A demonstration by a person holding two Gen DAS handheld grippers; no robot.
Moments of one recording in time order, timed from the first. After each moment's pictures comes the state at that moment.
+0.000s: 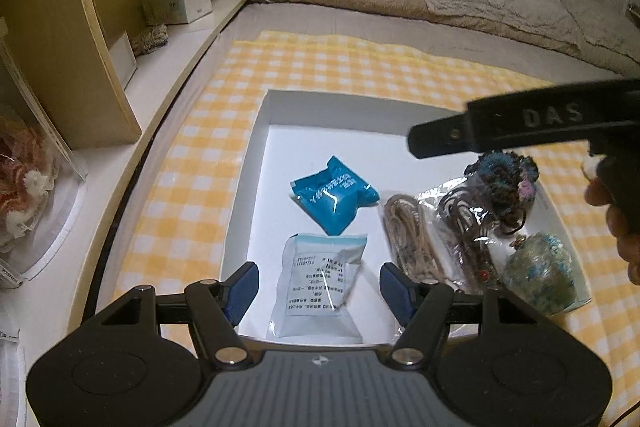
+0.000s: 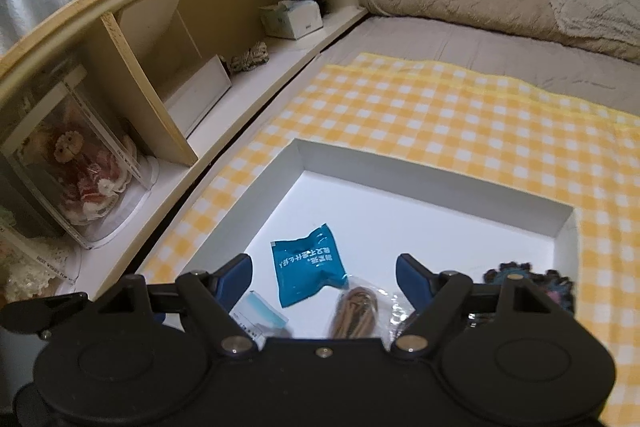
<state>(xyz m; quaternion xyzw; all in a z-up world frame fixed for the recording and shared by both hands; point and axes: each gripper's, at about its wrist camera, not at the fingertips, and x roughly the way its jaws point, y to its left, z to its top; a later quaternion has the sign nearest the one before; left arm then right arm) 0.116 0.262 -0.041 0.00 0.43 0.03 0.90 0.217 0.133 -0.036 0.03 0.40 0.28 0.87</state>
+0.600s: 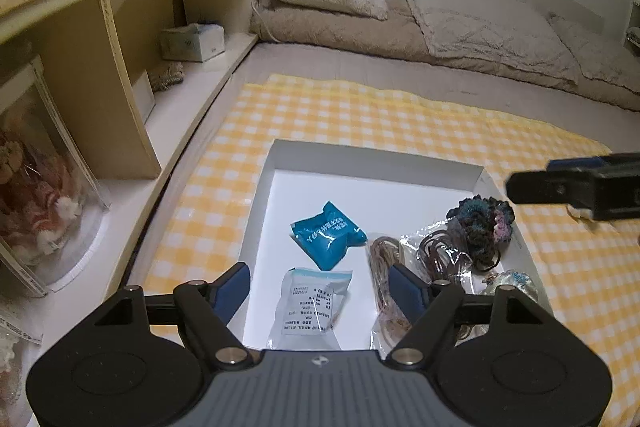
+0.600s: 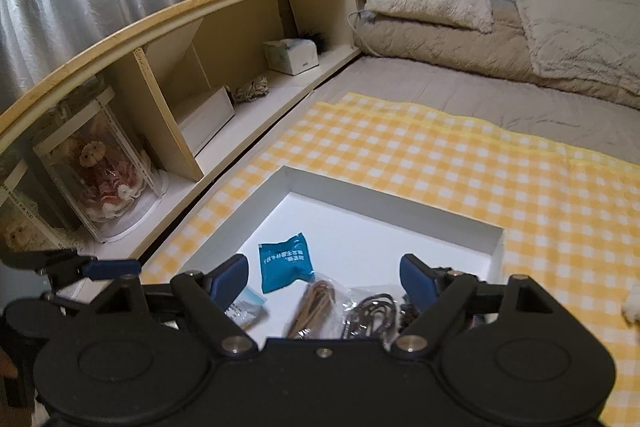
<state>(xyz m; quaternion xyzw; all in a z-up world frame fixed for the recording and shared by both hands) 0.095 0.251 0.003 0.00 0.38 0.04 0.92 0.175 0.068 0.011 0.01 0.36 0.28 0.89</state>
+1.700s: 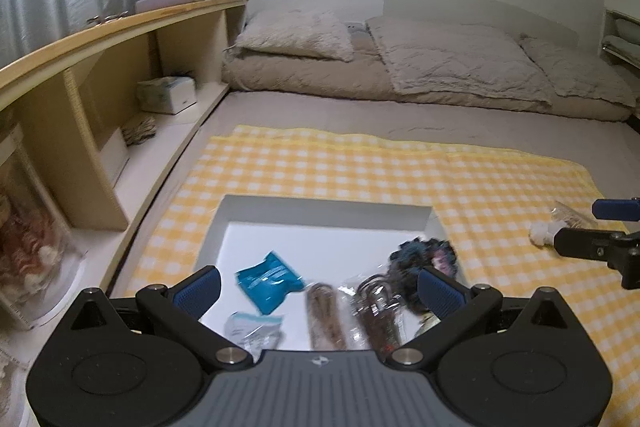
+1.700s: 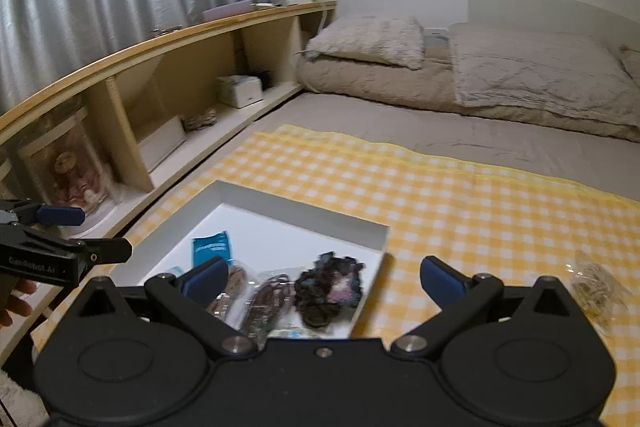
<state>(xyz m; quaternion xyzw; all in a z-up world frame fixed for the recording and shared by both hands) 0.094 0.182 0.031 0.02 0.33 0.02 0.94 0.126 -0.039 0.022 0.00 0.30 0.21 0.93</state>
